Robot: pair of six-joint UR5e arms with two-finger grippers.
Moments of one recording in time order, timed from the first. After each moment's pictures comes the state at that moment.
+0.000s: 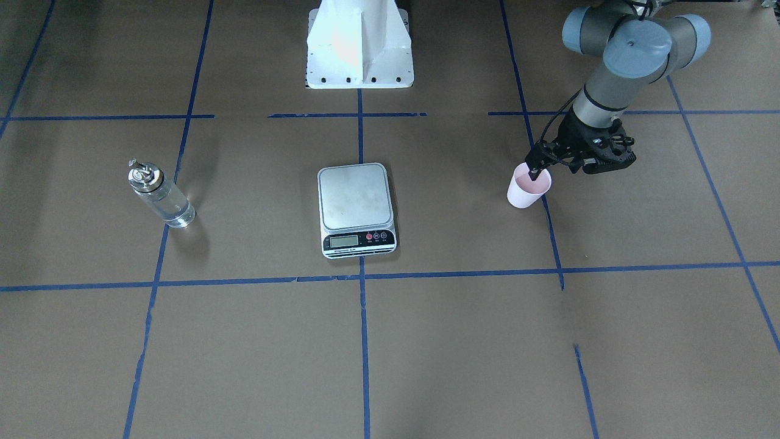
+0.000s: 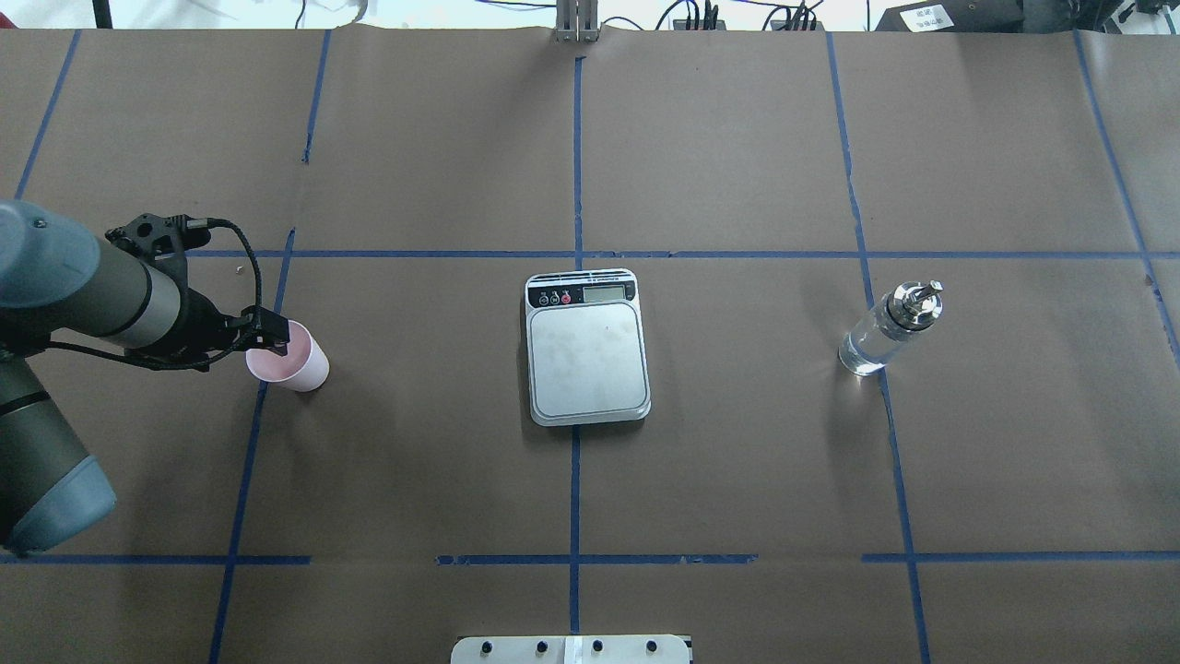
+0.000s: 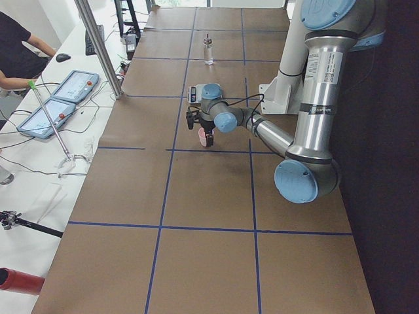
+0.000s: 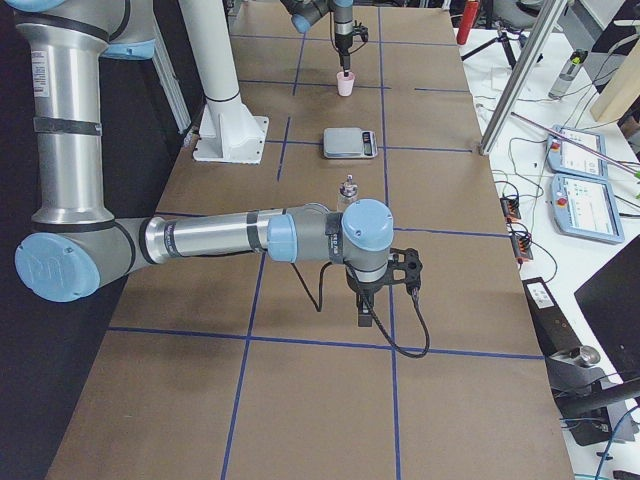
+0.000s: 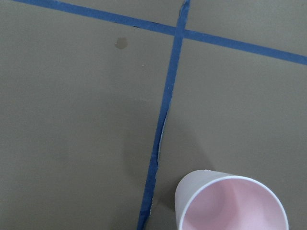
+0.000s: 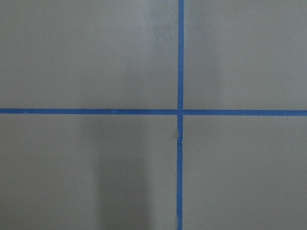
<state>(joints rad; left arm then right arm) -0.72 -1.70 -1.88 -1.88 -2.00 -1.26 1.62 -1.60 1.76 -1.65 2.39 0.02</state>
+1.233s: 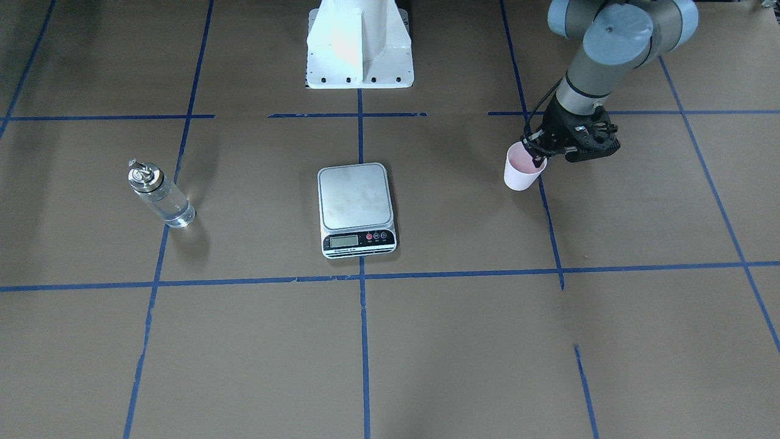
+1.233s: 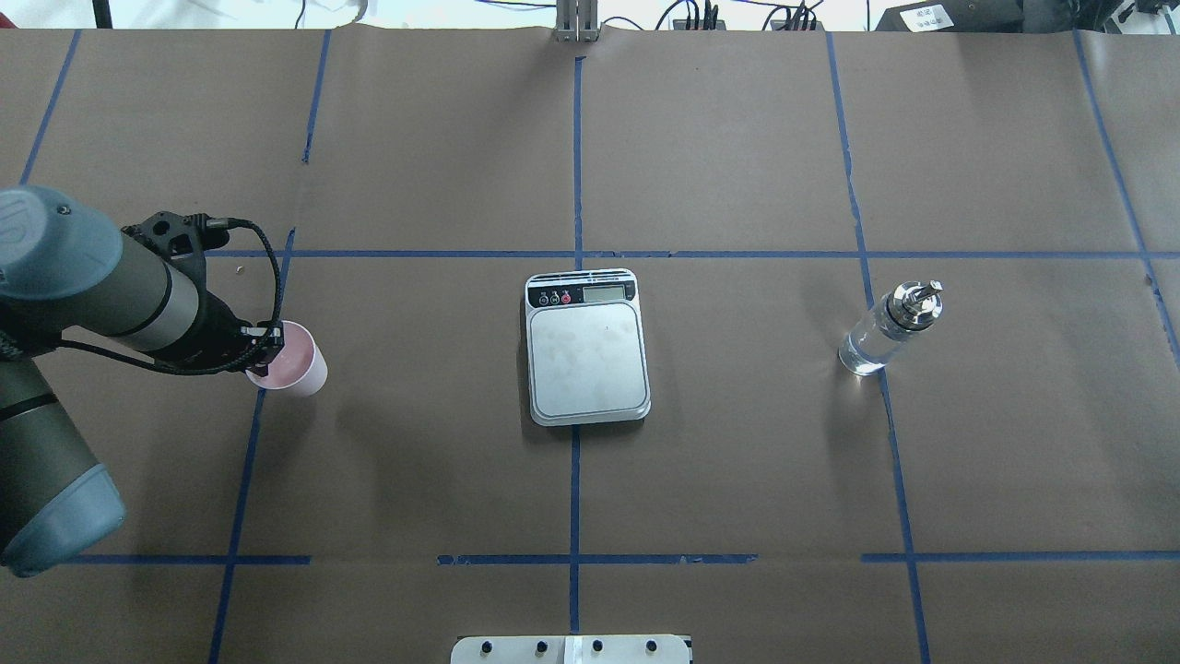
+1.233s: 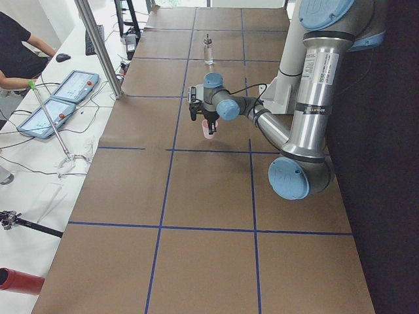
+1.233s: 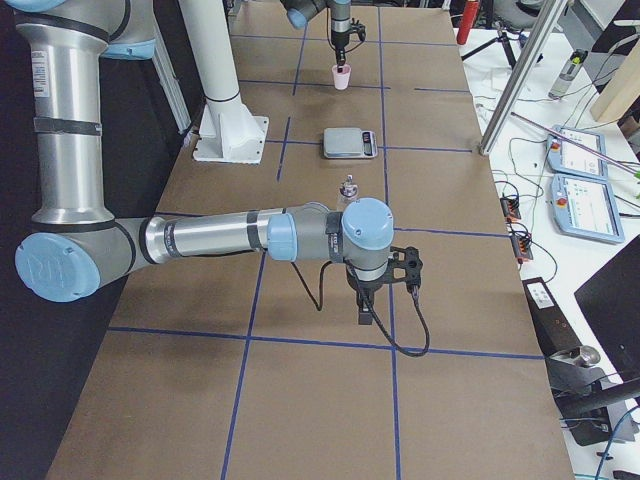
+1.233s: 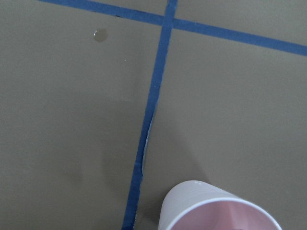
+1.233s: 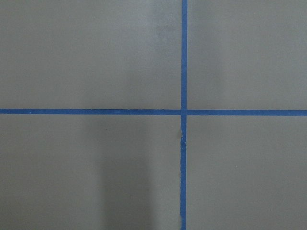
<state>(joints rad) -0.70 -1.76 -2.03 -1.61 -2.01 -1.25 1.62 -1.60 1.76 -1.65 2.41 0.03</state>
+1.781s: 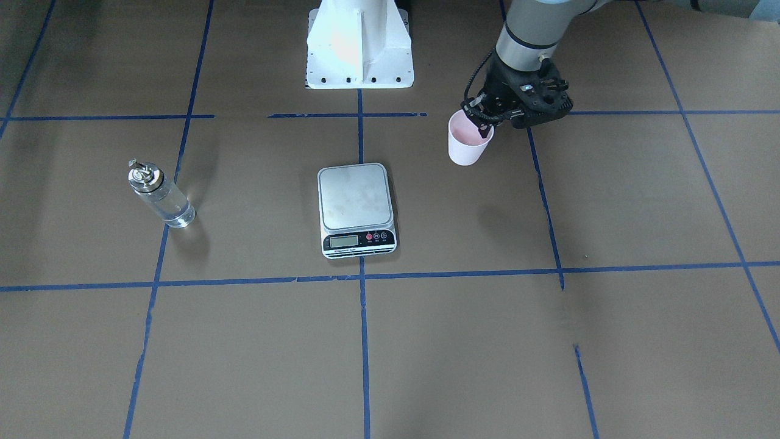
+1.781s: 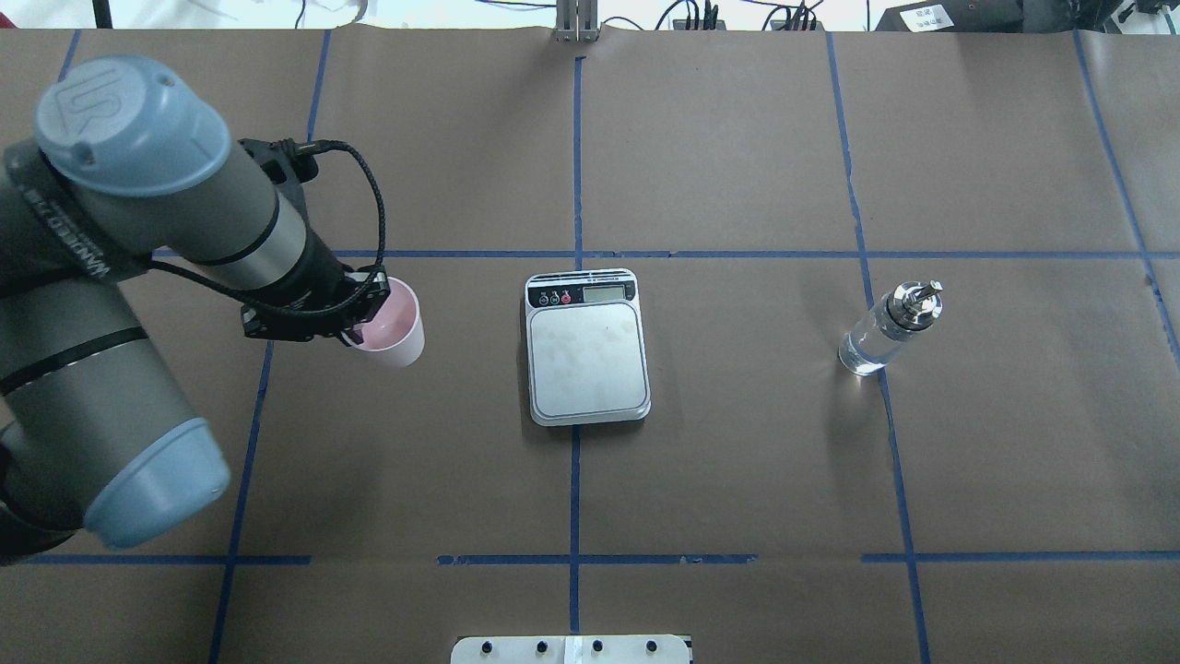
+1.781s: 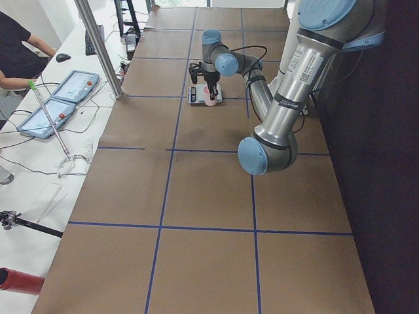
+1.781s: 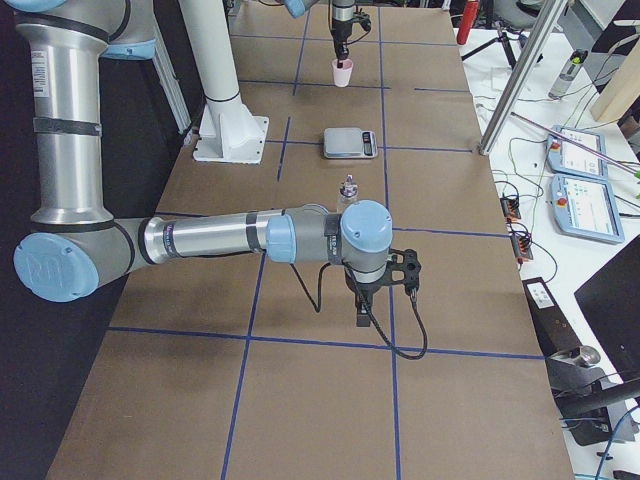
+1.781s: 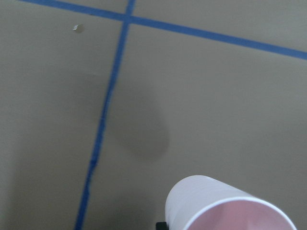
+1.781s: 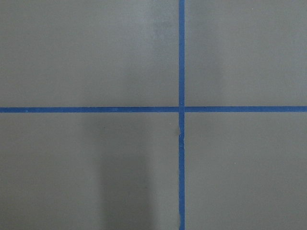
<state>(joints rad) -0.69 -2.14 -2.03 -1.28 -2.07 -1.45 1.62 -1.60 1.76 -1.65 2.40 0.04</state>
